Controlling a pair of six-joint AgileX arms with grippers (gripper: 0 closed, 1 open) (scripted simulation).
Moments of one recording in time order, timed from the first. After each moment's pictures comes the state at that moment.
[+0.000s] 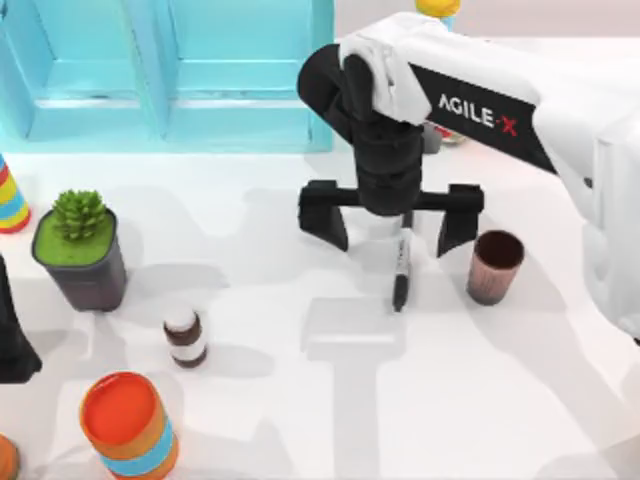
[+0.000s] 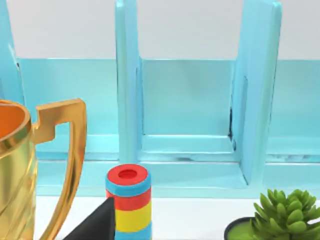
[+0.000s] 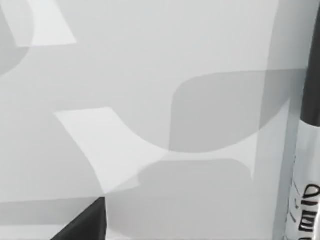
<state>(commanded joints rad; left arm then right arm) 0.00 0.00 0.00 0.00 0.00 0.00 0.59 2.60 2.14 -1.25 0.14 0.77</state>
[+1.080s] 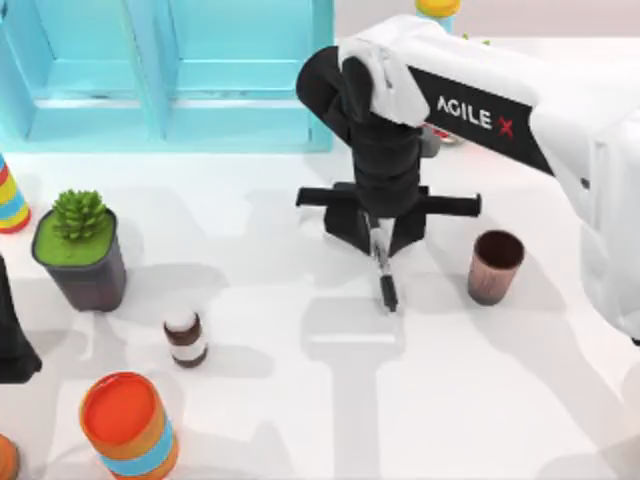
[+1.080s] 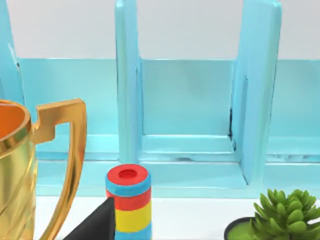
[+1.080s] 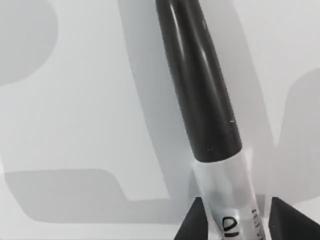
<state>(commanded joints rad) 0.00 0.00 0.00 0.00 0.00 0.00 0.59 2.60 2.14 -1.25 0.14 0.77</state>
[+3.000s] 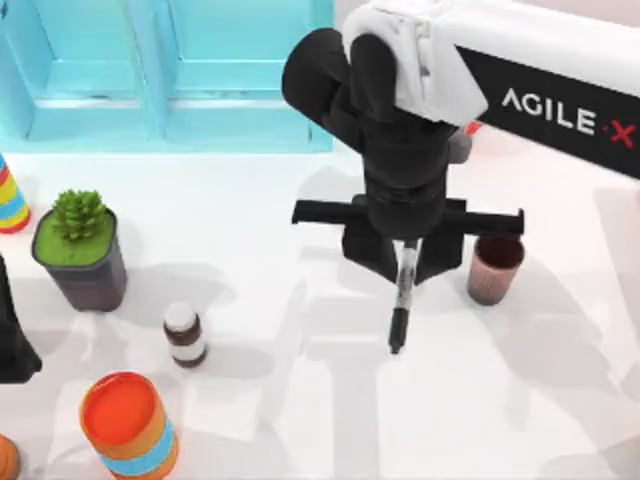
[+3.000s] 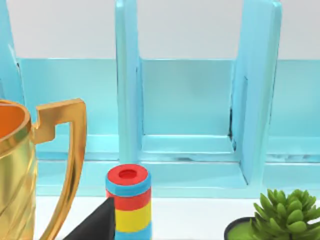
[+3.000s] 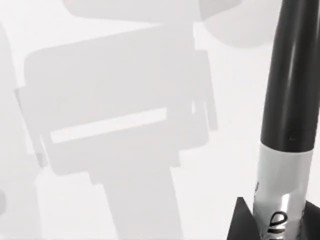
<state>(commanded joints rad) 0.00 0.00 0.00 0.00 0.00 0.00 0.73 2.14 1.85 -1.34 0.10 0.93</state>
